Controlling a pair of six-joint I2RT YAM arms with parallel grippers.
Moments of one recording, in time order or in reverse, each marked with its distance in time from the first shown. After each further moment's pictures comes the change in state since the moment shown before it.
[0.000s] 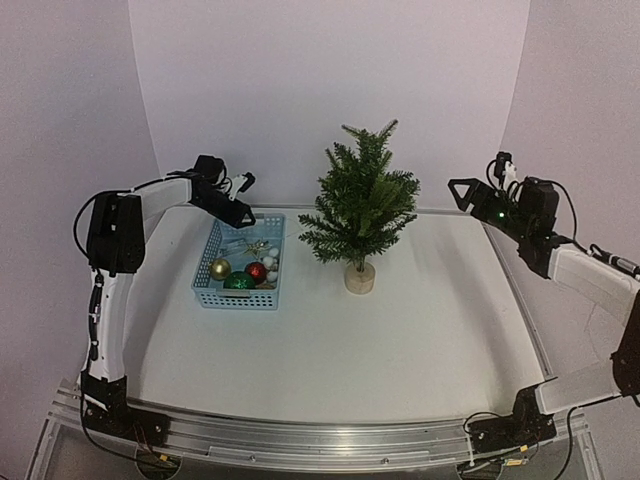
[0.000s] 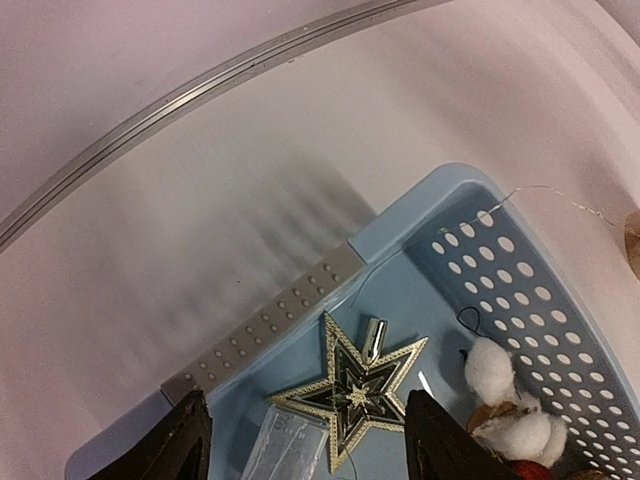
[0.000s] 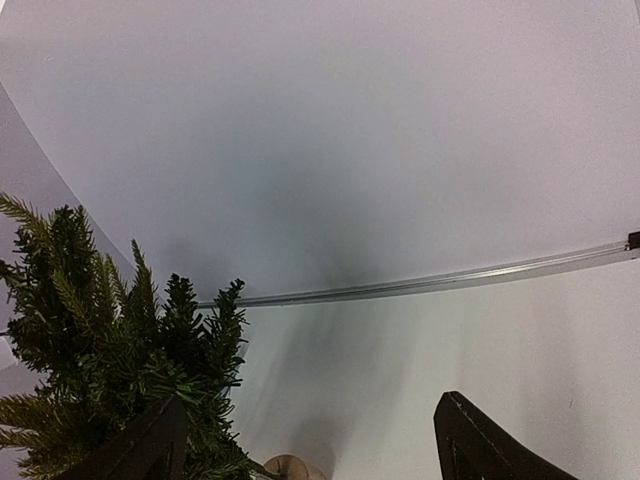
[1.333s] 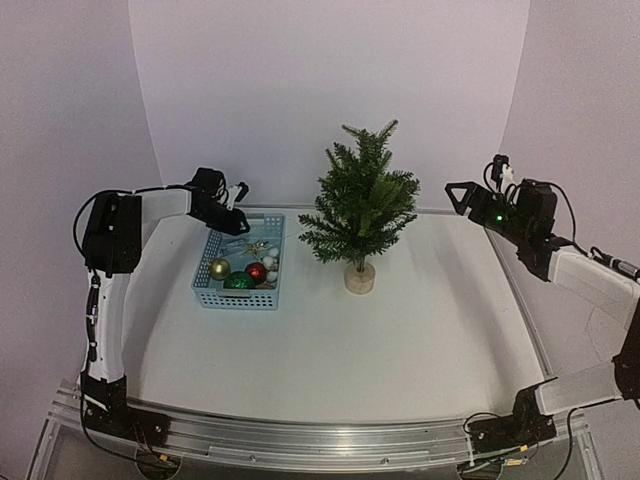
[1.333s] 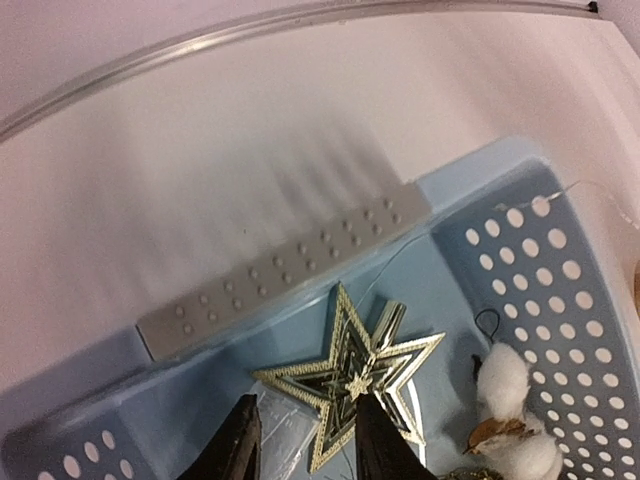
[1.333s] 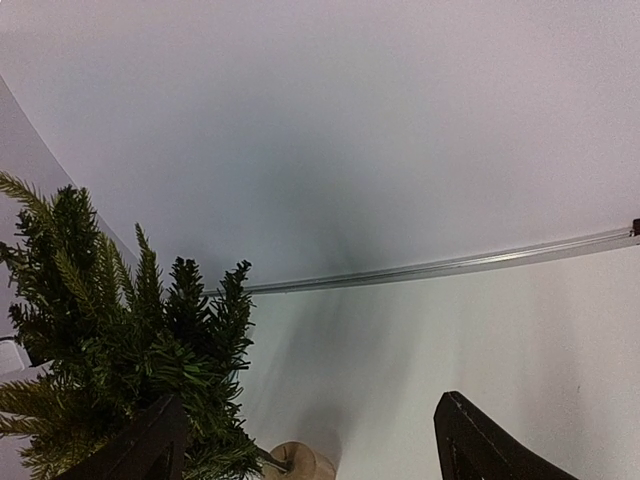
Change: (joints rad) left arm -0.003 -0.045 -0.194 0.138 -0.046 -0.201; right arm 0.027 -0.018 -0.014 -0.029 0.013 0.003
